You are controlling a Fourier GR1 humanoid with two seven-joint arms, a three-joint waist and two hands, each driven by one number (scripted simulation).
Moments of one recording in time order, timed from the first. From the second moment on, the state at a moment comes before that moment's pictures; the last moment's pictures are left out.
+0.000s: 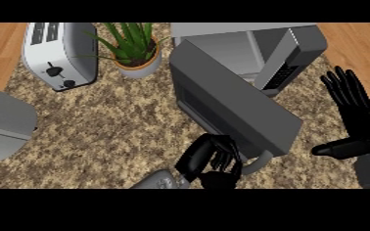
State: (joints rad) left arm -0.46 0.01 -0.95 -1.09 0.21 0.37 -0.21; right arm -0.18 -0.41 -0.17 -1.17 -0.25 0.49 -0.61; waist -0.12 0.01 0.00
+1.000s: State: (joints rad) left arm -0.78 0.00 -0.88 -0.95 0.56 0.61 -0.28; right arm -0.26 -0.49 -0.11 -1.38 -0.47 0.67 -0.39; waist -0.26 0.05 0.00
